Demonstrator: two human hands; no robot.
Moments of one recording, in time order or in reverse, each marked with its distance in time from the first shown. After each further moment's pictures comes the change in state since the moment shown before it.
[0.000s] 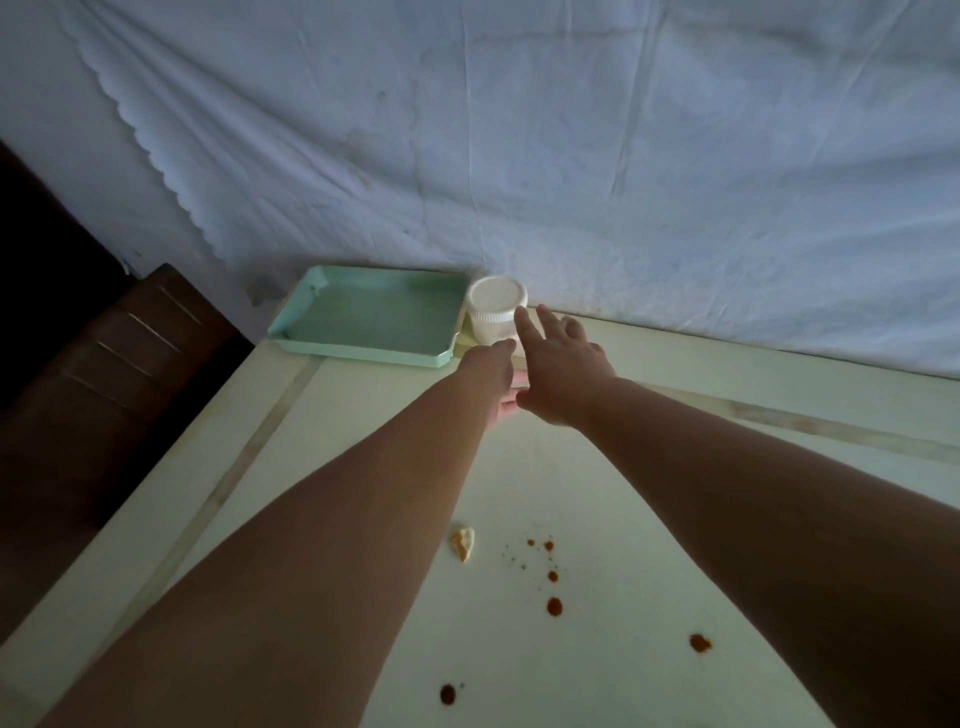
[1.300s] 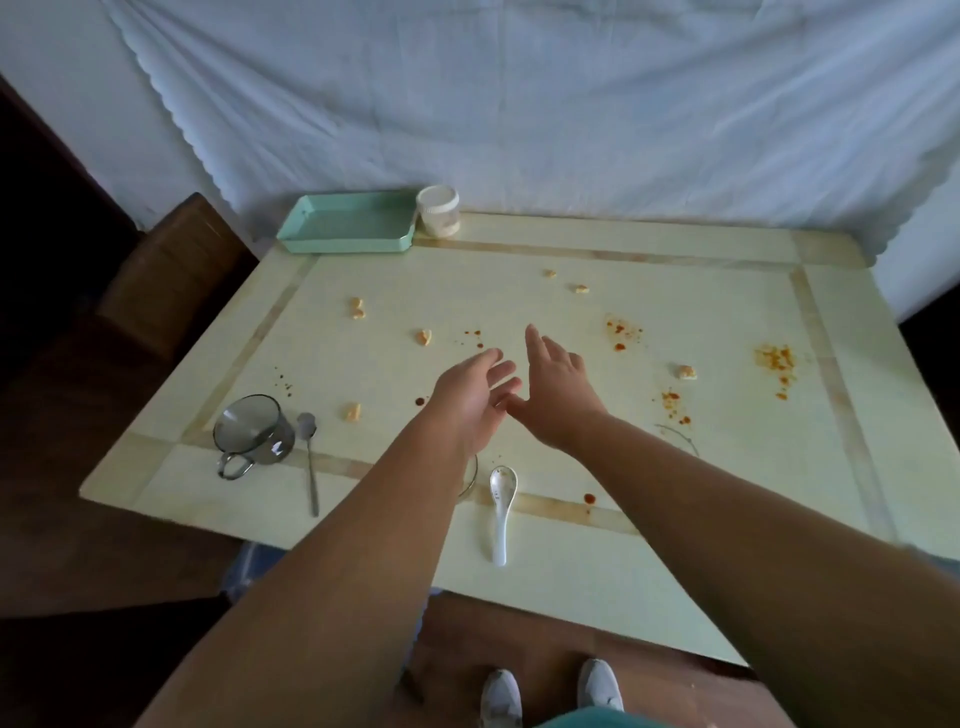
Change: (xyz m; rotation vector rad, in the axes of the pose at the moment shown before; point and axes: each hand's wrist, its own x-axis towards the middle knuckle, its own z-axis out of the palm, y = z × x) left_hand -0.354 -0.241 0.004 -0.266 -0.115 0.011; right_hand -0.427 -0.025 0.041 0.371 0.040 0.173
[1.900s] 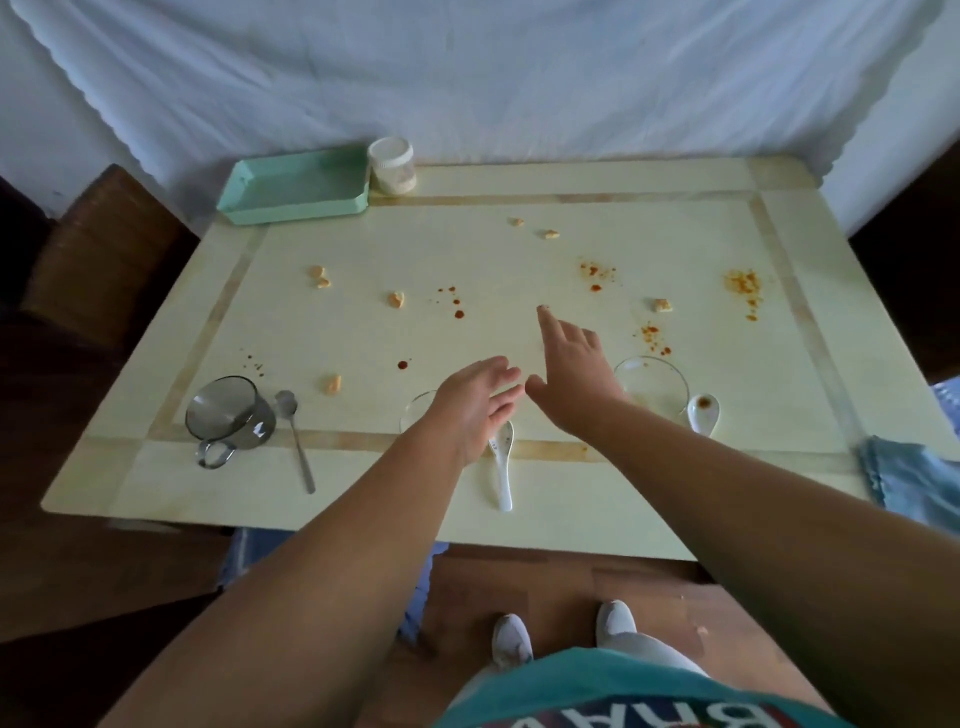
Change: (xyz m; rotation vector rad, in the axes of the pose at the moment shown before) left_hand -0.014 -0.043 -0.043 0.166 -0.138 -0.150; right_hand -0.045 0.014 0.029 -0.039 0.127 0.095
